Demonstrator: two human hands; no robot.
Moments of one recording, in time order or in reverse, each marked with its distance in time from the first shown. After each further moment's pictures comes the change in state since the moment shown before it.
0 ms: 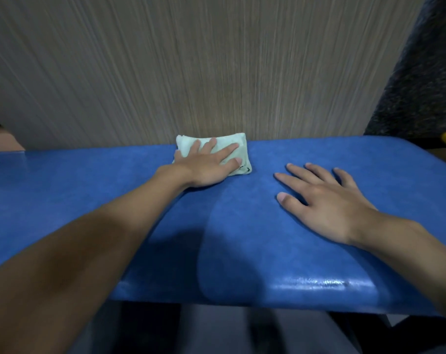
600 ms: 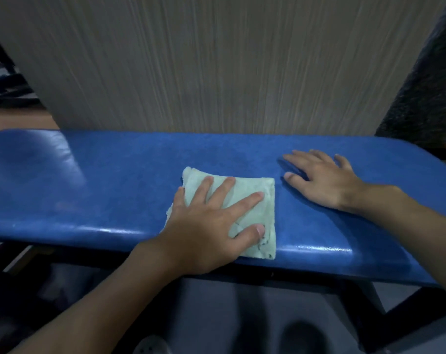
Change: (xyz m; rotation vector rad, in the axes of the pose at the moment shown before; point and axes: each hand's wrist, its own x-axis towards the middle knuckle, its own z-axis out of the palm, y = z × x) left_hand -0.192 0.000 0.041 0.017 0.100 0.134; right_hand 0.013 -0.026 -0.009 0.000 0.038 0.006
